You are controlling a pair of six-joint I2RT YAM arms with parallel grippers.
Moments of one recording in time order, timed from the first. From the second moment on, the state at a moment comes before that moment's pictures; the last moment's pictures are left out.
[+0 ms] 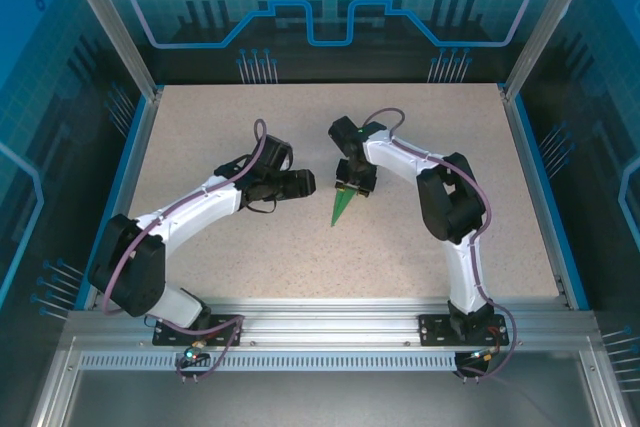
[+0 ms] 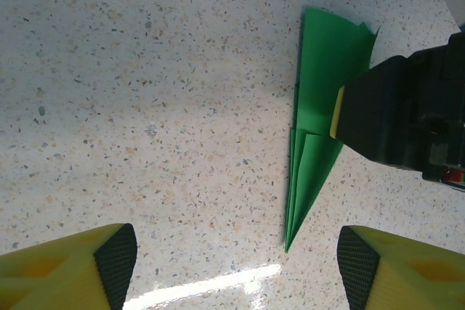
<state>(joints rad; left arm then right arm) -0.50 1.49 1.03 -0.48 0.08 -0.64 0.56 2.13 1.67 -1.00 -0.02 0.89</state>
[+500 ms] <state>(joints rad) -0.50 1.48 1.03 -0.49 0.07 -0.64 0.56 2.02 1.60 -1.00 0.00 0.87</state>
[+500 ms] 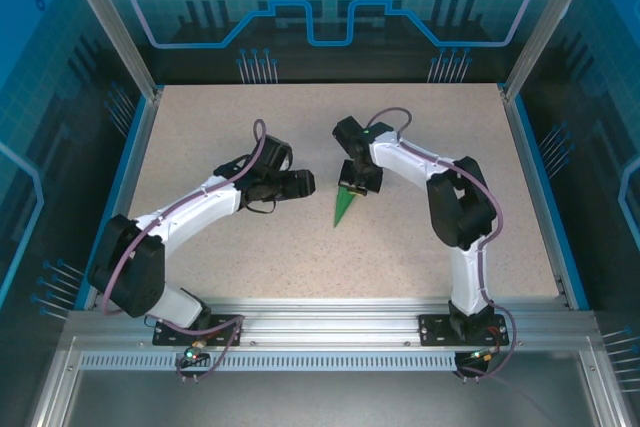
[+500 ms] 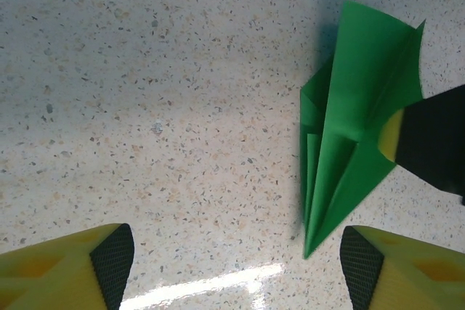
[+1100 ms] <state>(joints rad) -0.47 1.34 1.03 -0.51 -0.03 -0.64 0.55 1.72 1.21 -0.58 -0.35 0.66</state>
